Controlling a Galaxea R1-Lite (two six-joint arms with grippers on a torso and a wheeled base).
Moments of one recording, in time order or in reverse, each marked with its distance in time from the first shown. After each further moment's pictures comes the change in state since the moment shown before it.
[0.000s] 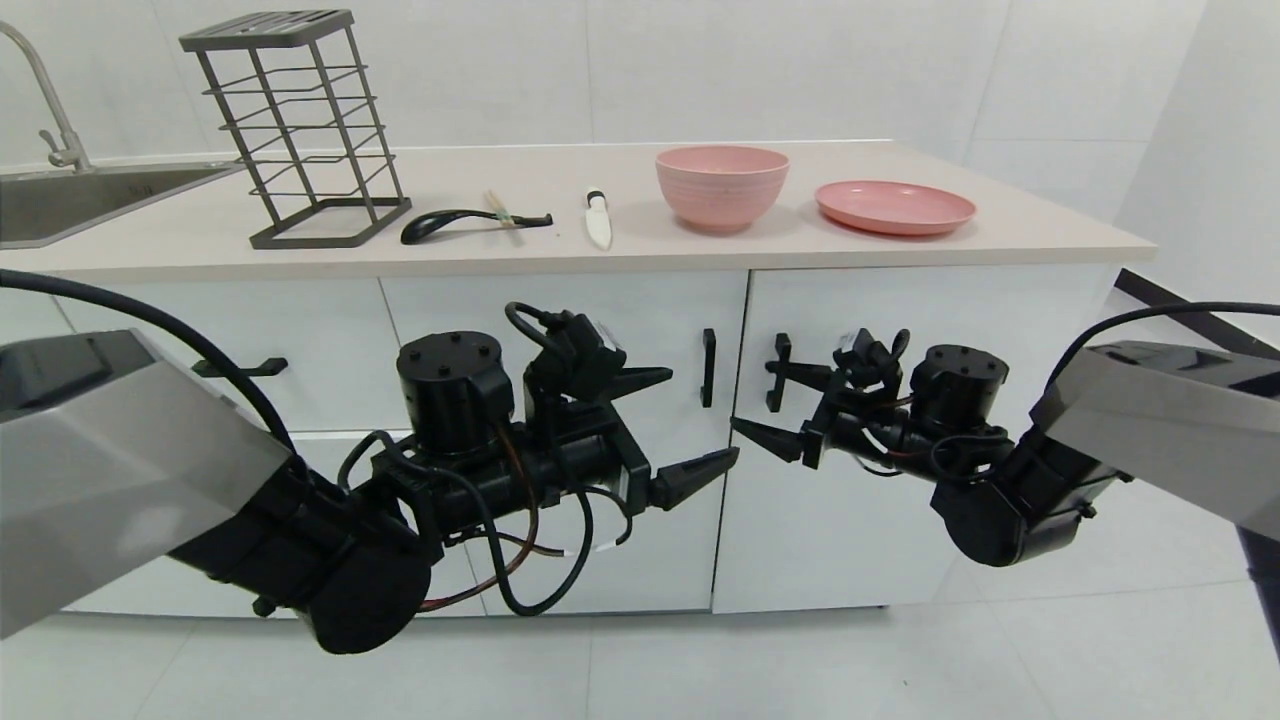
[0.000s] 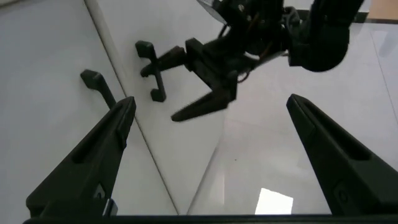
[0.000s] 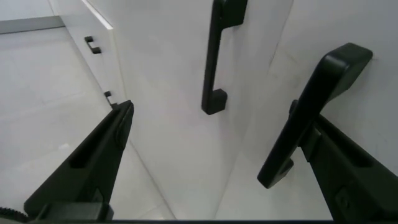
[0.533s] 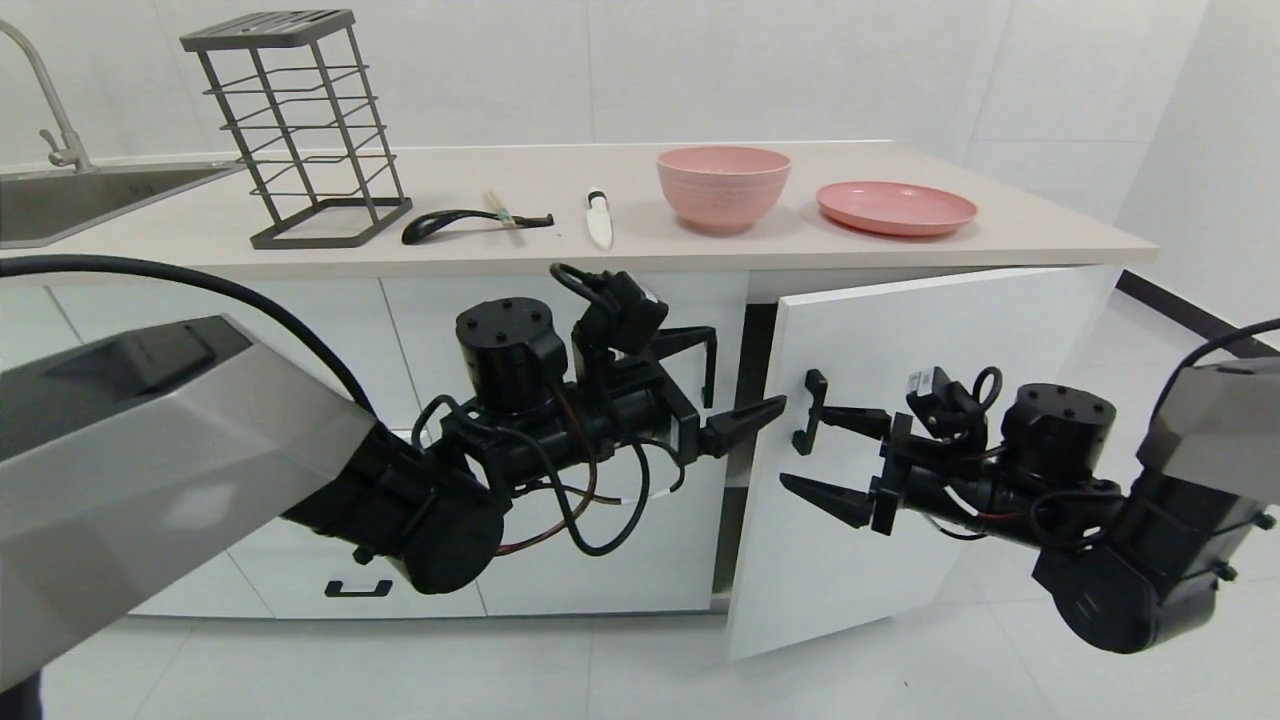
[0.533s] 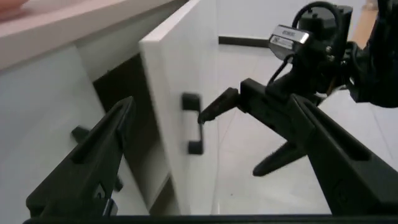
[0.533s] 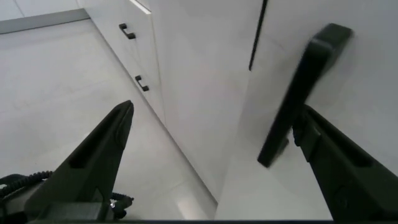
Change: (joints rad) left arm -0.037 0.108 -0.232 0.000 -0.010 -0.078; right arm -0.058 -0.179 0.402 -0.137 0.048 -0.001
